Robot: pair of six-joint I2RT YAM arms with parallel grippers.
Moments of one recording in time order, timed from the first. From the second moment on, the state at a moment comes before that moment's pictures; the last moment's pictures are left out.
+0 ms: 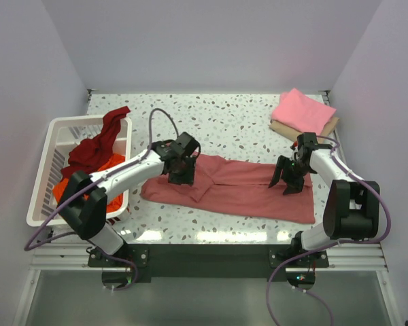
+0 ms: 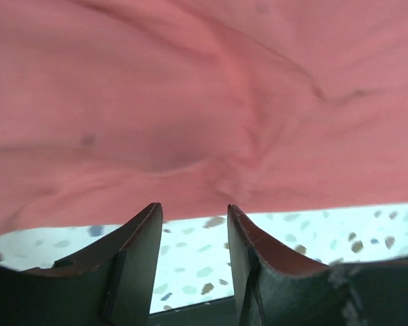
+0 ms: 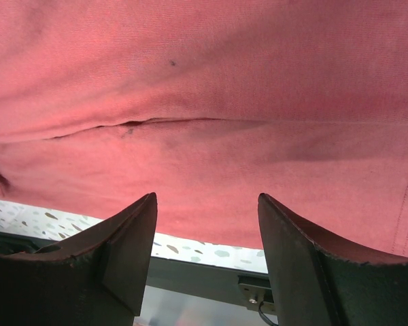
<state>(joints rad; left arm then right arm) -0.75 1.63 1.21 -0.79 -0.07 -0.59 -0.05 1.50 0.93 -0.85 -0.26 0.34</state>
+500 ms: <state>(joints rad) -0.49 1.51 0.97 -0.64 -0.17 -0.61 -0.05 1.50 0.93 -0.85 -0.26 0.34</state>
